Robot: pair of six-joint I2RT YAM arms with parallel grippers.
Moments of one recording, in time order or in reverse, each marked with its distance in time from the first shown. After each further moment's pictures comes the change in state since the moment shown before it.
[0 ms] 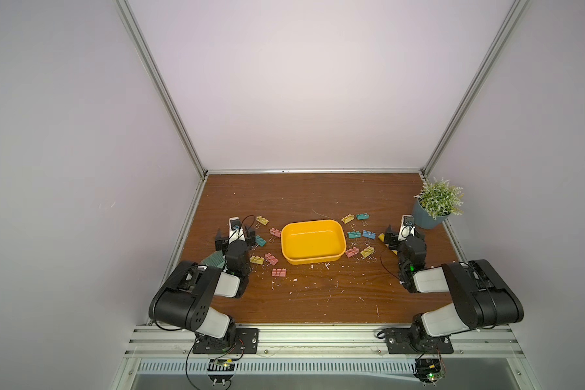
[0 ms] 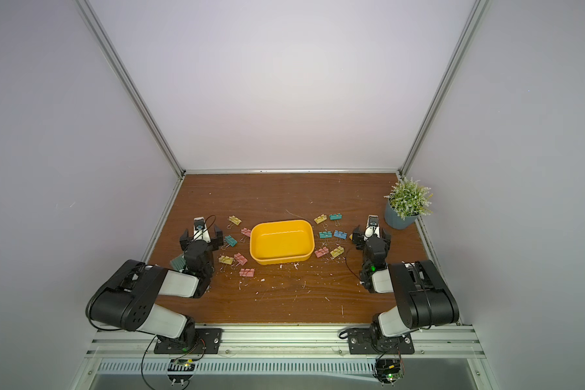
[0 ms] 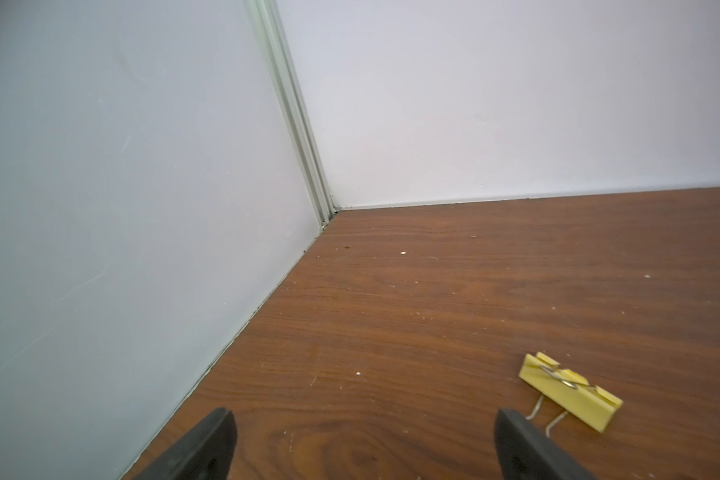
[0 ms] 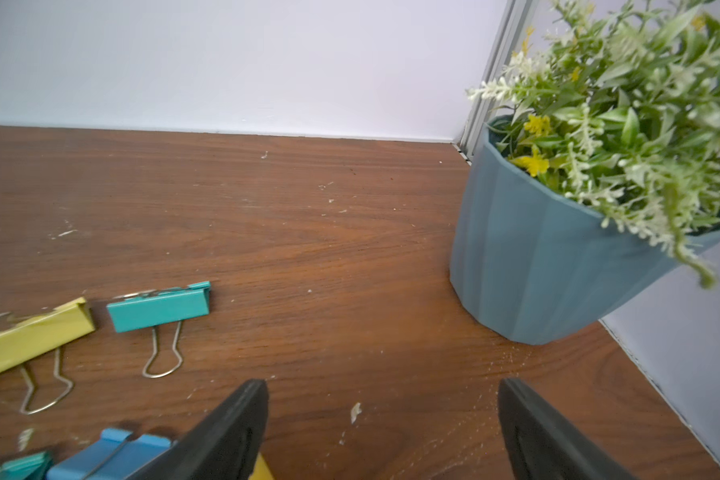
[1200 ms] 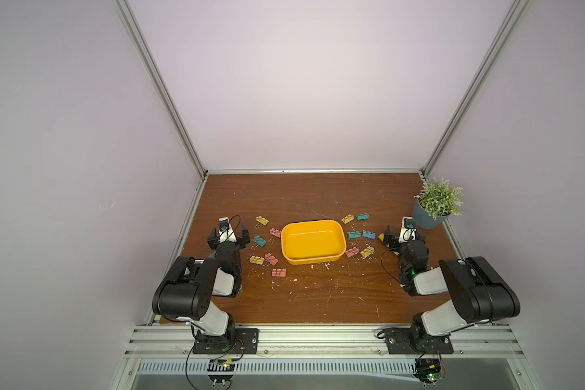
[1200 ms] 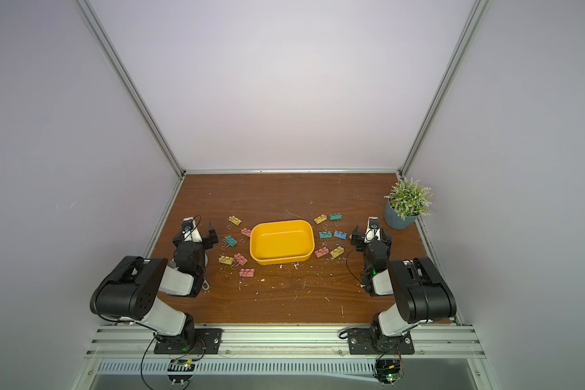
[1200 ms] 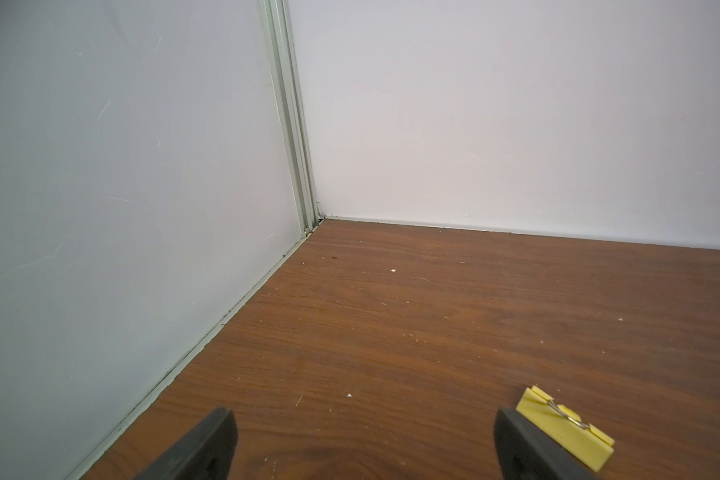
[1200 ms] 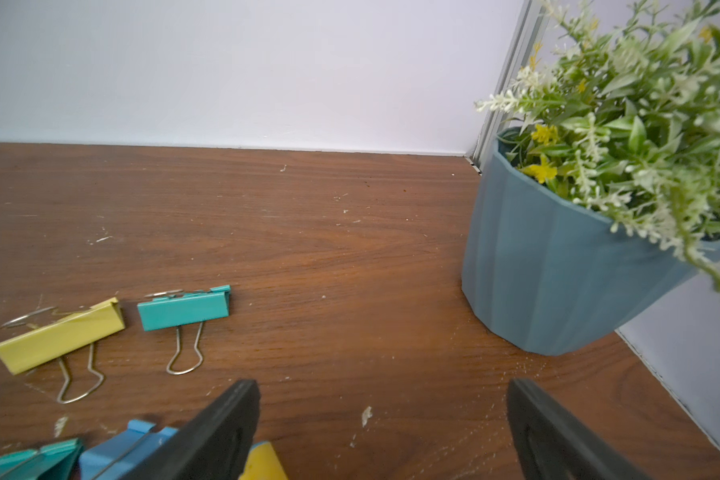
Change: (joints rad) left arm 0.123 0.063 0.006 0.099 0.204 -0.086; right arm -0.023 0.042 -0.027 0.102 -0.042 0.011
